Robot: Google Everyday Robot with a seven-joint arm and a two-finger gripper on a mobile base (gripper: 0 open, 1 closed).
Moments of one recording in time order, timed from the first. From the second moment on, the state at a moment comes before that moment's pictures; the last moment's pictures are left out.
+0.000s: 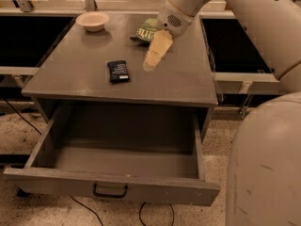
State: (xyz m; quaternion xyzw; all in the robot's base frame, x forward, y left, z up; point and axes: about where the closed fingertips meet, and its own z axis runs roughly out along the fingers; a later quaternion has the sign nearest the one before) arm 0.645 -0.021 0.912 -0.60 0.76 0.16 0.19
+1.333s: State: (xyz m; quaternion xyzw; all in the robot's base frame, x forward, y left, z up) arm 0.673 -0.008 0.891 -0.52 0.84 0.10 0.11
